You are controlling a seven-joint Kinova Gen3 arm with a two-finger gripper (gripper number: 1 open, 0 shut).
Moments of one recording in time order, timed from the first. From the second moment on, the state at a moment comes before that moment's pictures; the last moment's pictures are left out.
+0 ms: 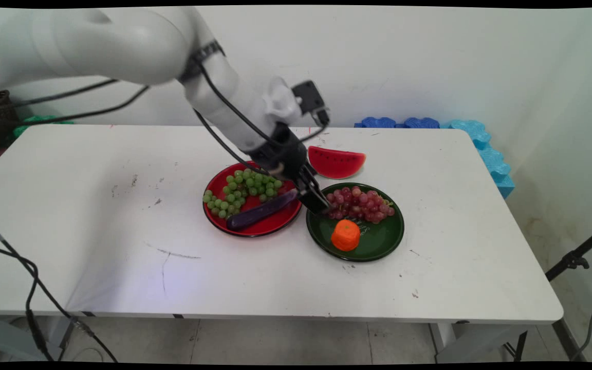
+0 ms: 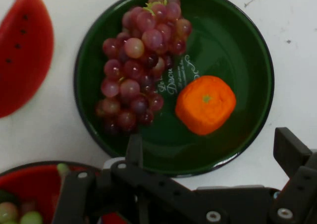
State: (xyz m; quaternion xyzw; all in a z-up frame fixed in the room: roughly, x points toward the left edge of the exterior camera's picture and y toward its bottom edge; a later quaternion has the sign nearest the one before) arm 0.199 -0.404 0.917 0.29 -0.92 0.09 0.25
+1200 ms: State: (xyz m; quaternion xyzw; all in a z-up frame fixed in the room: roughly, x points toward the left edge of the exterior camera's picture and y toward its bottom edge) arm 0.133 -0.428 0.818 0.33 -0.91 0.07 0.23
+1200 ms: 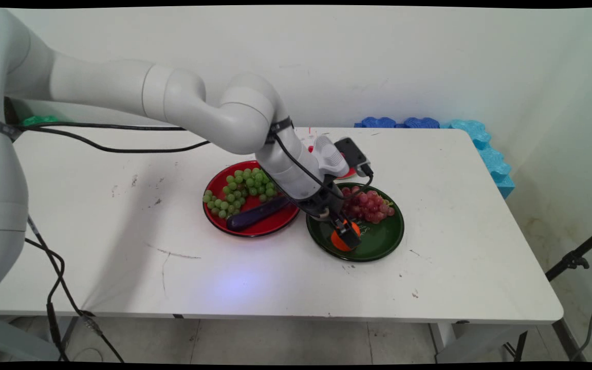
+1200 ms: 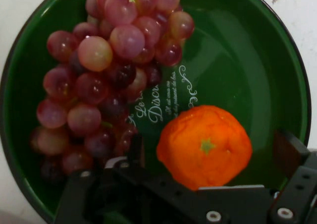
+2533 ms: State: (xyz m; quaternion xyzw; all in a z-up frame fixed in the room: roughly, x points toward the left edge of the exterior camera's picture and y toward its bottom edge) arm 0.185 -0.406 0.917 0.26 -0.93 0.09 0.25
